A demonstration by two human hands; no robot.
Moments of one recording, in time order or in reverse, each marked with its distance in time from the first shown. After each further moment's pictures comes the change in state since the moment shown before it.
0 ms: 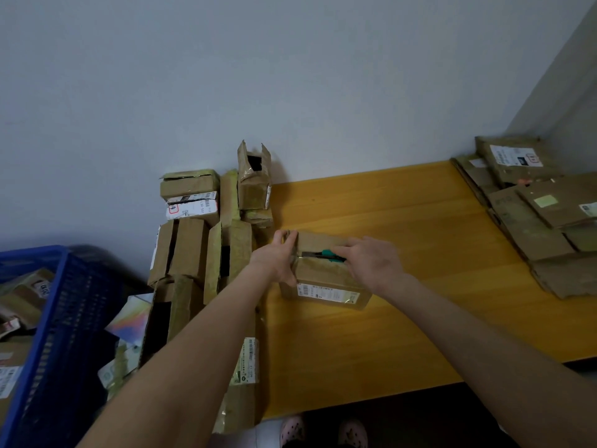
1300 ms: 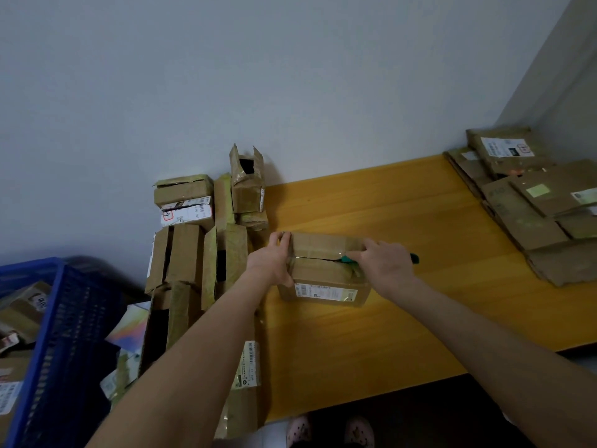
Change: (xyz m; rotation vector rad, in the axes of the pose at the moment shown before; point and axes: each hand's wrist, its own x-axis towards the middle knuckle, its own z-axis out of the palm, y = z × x) left_hand -0.003 0.004 0.000 0.029 0.034 -0.052; right_hand -0.021 0.014 0.002 -0.097 -0.104 0.097
